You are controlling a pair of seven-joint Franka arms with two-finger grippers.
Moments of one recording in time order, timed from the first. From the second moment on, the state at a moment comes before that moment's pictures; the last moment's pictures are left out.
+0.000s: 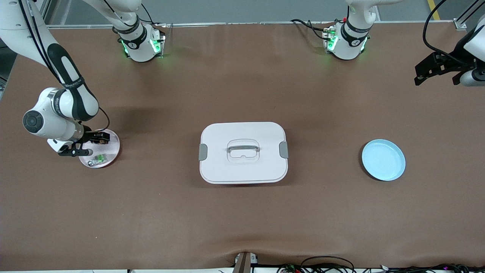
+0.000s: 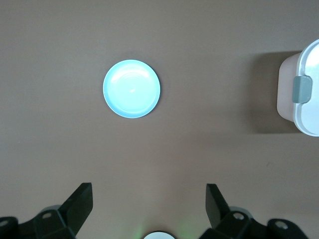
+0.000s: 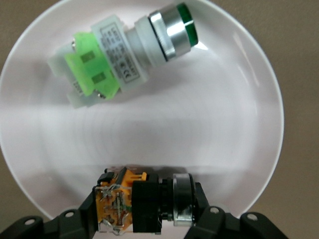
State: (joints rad) left arm 0.07 -0.04 -0.16 -1.49 0.03 1.43 -0.07; right arm -0.28 0.43 0.03 -2.18 -0.08 2.40 -0.20
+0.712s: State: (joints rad) left arm 0.06 -0.01 -0.17 -1.50 -0.08 1.45 -0.11; right arm -0.23 0.25 0.07 -1.90 0.03 1.70 -0.08
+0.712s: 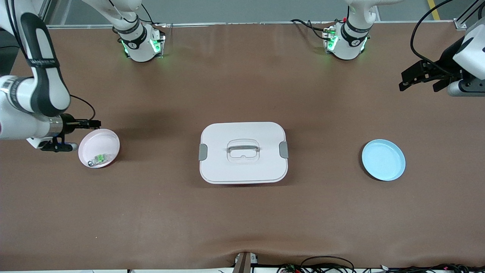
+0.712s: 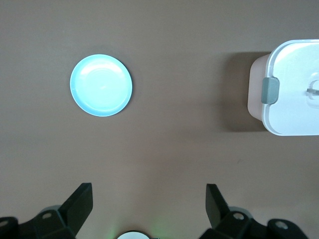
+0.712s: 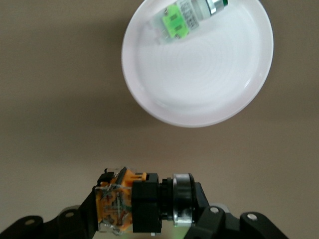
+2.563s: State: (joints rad) left arm 0.02 0.05 -0.53 -1.63 -0.35 1.82 -0.67; right arm 0.46 0.21 0.08 -1.62 0.59 1.80 1.41
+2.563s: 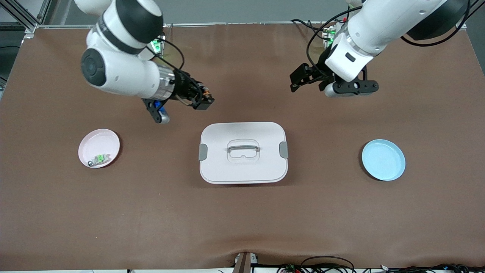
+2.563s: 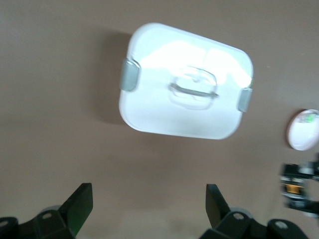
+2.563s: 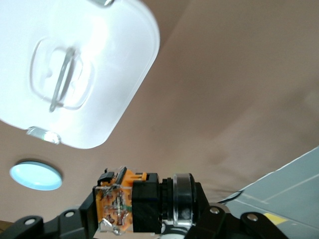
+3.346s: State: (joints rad) left arm 0.02 -0.07 -0.64 -1.95 -0.57 2.19 -0.69; right arm 0.60 0.33 0.08 -1.54 0.59 2.01 1.65
